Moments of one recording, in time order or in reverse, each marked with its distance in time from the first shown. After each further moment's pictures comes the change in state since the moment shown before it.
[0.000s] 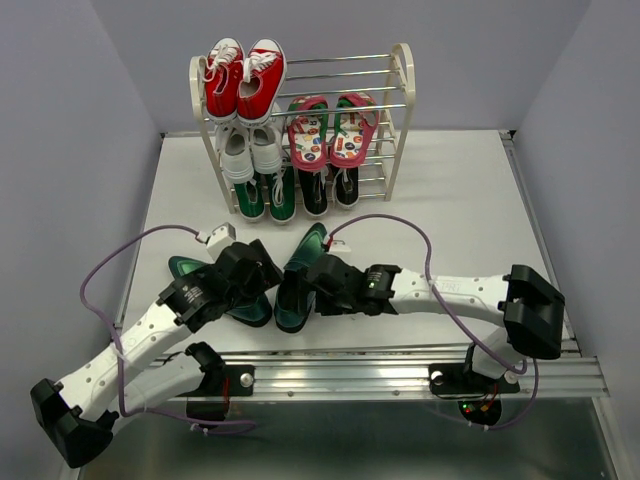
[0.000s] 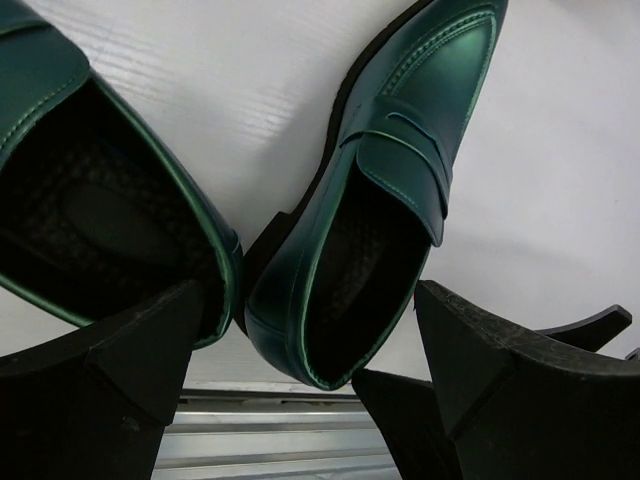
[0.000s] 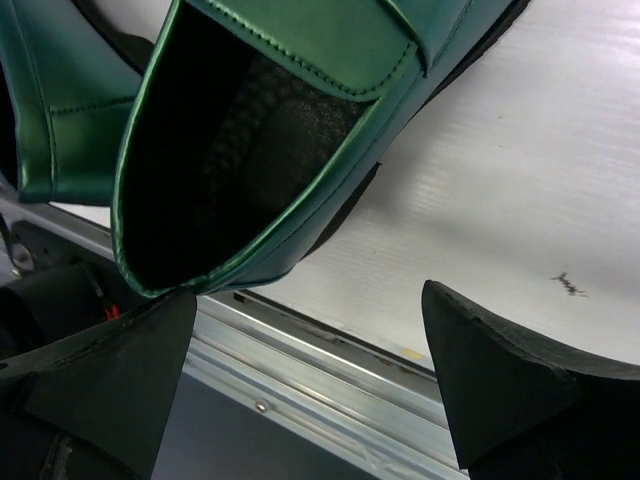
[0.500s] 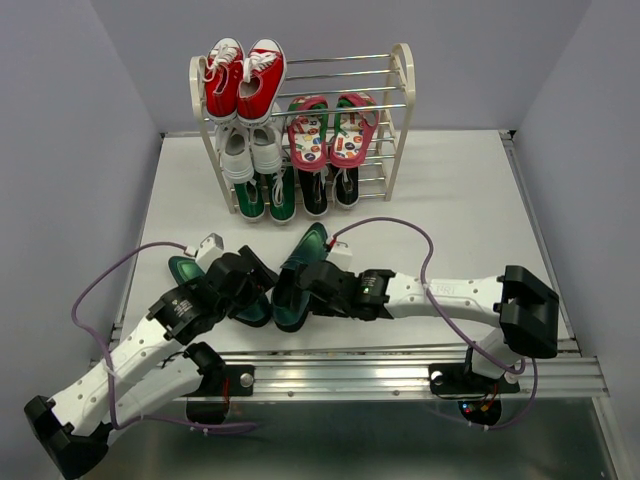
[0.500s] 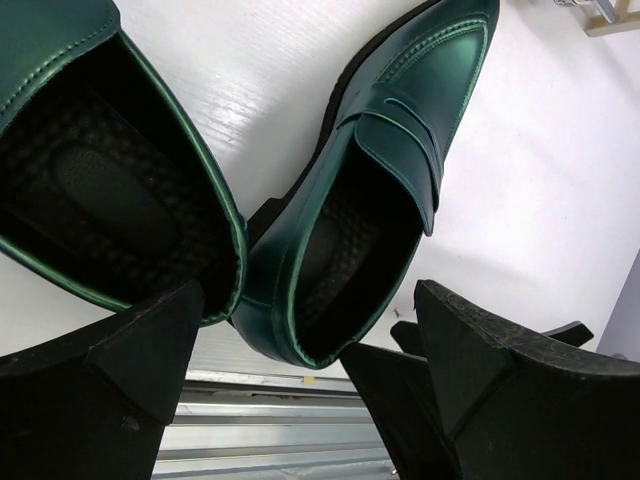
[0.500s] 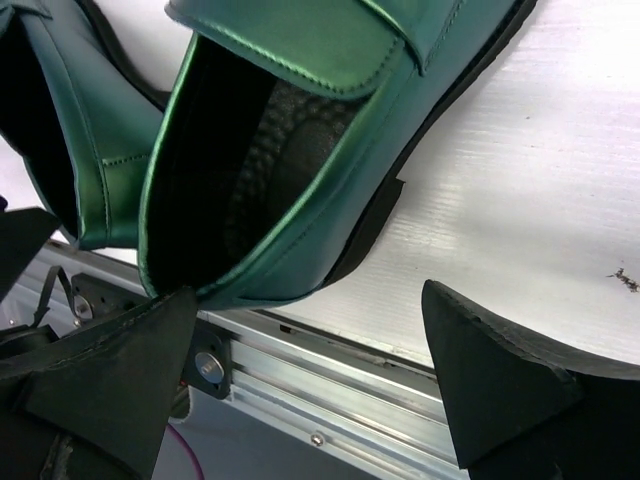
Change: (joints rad) left arm 0.000 -0.110 -0.070 -0.024 0.007 -0.148; right arm 0.047 0.040 0.024 0.032 0.119 0.196
